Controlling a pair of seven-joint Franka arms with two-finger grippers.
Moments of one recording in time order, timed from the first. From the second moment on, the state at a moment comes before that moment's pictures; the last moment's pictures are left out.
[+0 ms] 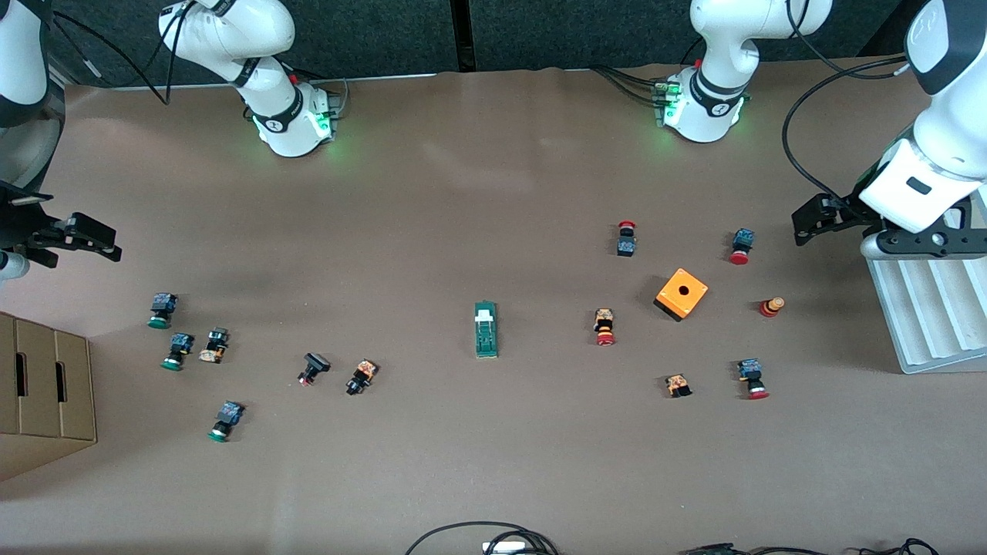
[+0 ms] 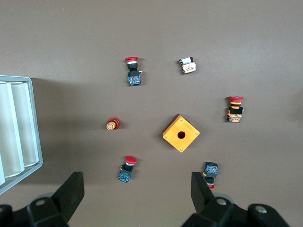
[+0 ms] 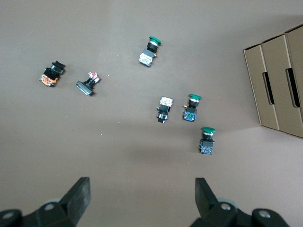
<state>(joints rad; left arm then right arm) -0.07 -0.03 -0.03 -1.71 0.02 1.67 -0.08 0.04 -0.06 -0.17 -1.75 -0.02 1.72 -0.19</state>
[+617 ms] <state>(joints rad) -0.07 -0.03 -0.03 -1.71 0.02 1.67 -0.08 0.04 -0.06 -0.17 -1.75 -0.02 1.72 -0.19</state>
